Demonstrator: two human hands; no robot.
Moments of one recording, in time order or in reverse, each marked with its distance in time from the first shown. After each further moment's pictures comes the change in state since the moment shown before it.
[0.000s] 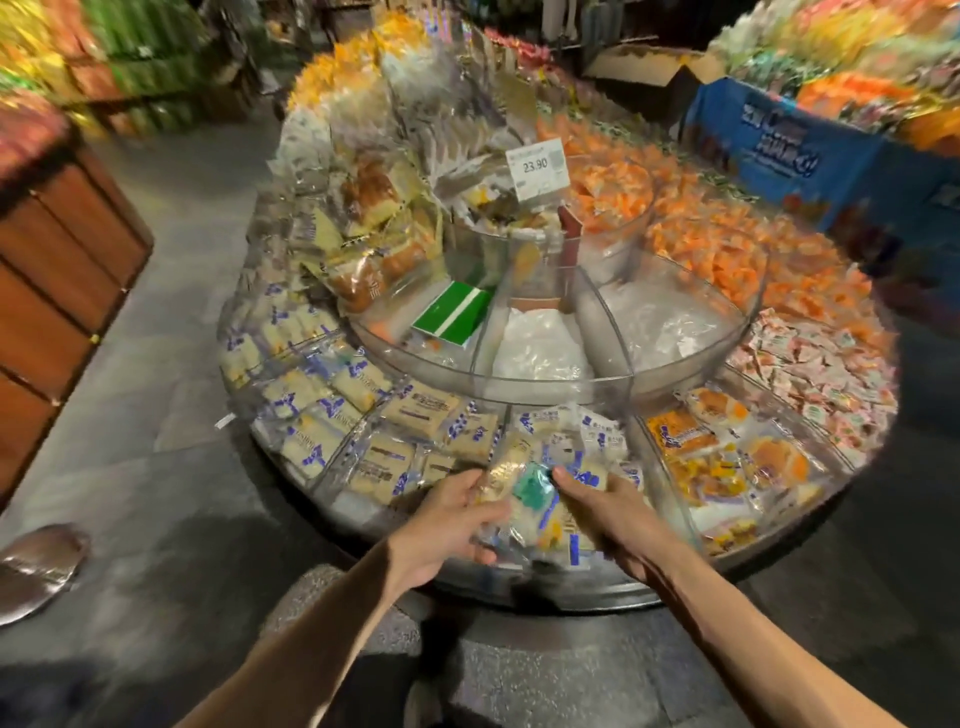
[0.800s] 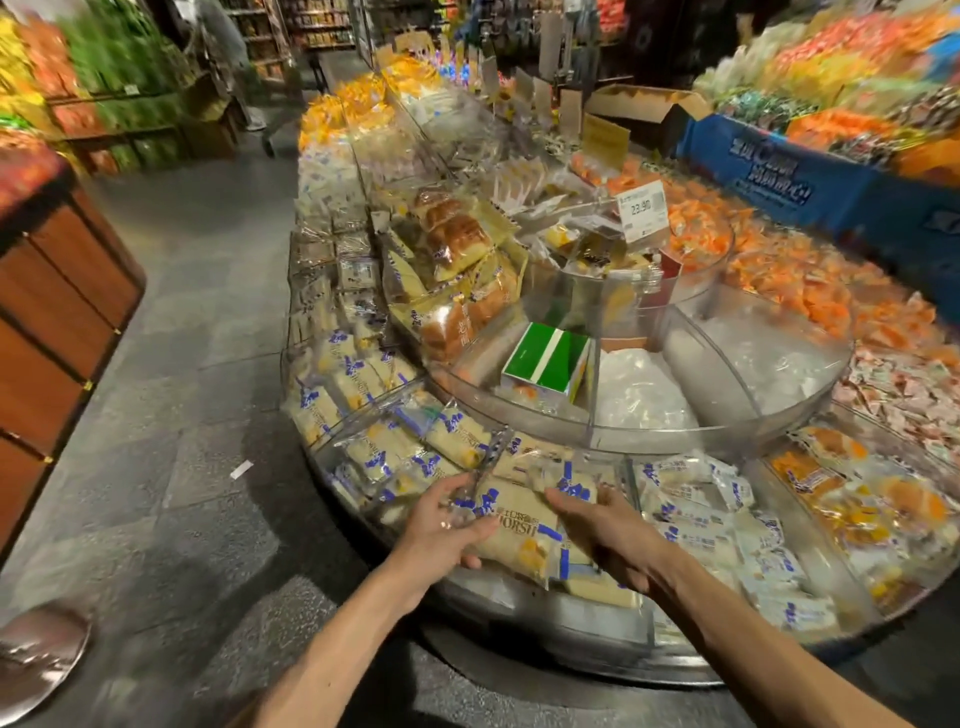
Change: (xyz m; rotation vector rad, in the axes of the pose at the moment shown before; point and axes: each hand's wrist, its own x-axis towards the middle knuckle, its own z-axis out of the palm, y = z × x) left_hand 0.008 0.018 -0.219 0.034 0.161 0.128; right_hand 0.081 -0.007 0.188 -0.009 -0.029 0.061
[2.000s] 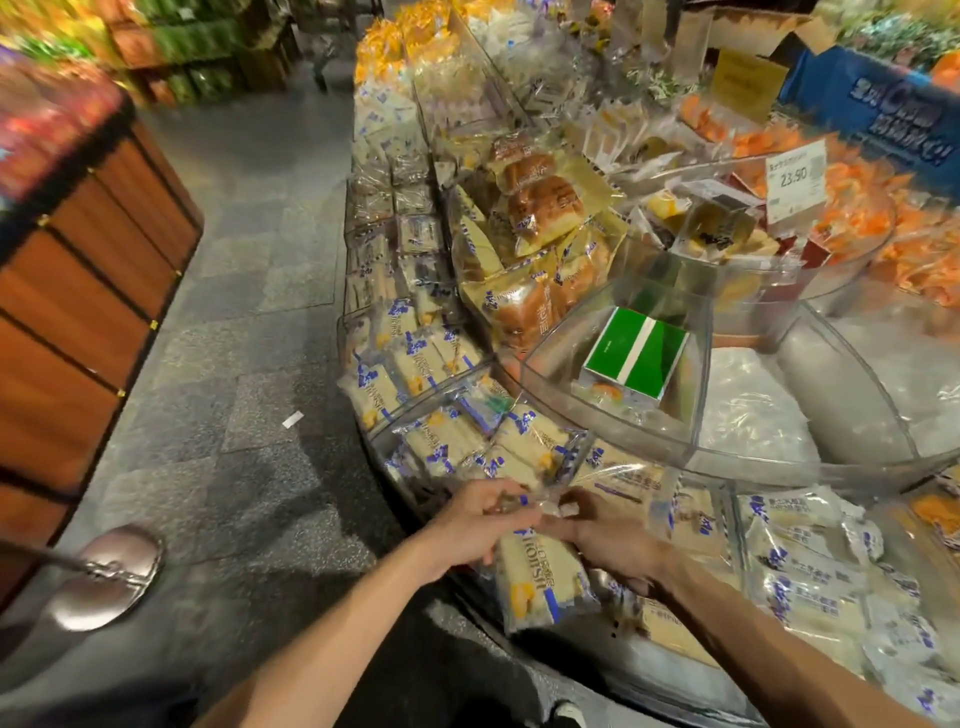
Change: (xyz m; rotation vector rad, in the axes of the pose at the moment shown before) left_hand 0.083 -0.016 -0.069 0.275 -0.192 -0.066; right_hand 0.049 -0.033 0.088 -0.627 -0.238 0.017
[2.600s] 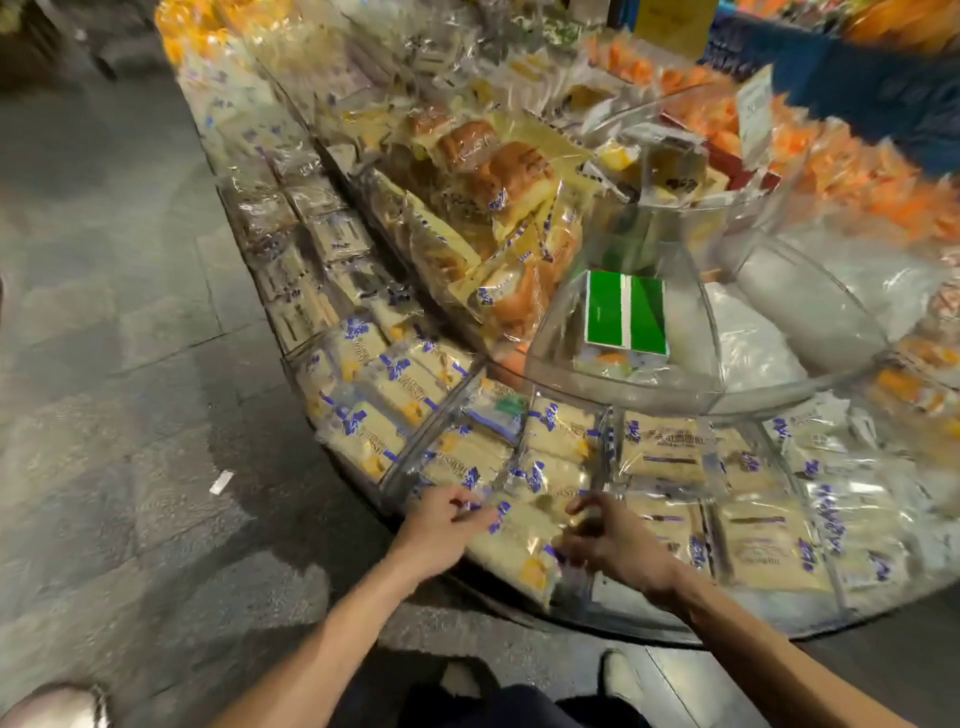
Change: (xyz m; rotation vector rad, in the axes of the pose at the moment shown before) left_hand 0.050 -0.057 -0.133 0.217 -0.040 -0.056; right_hand 0.054 -0.008 0.096 0.347 0.351 0.045
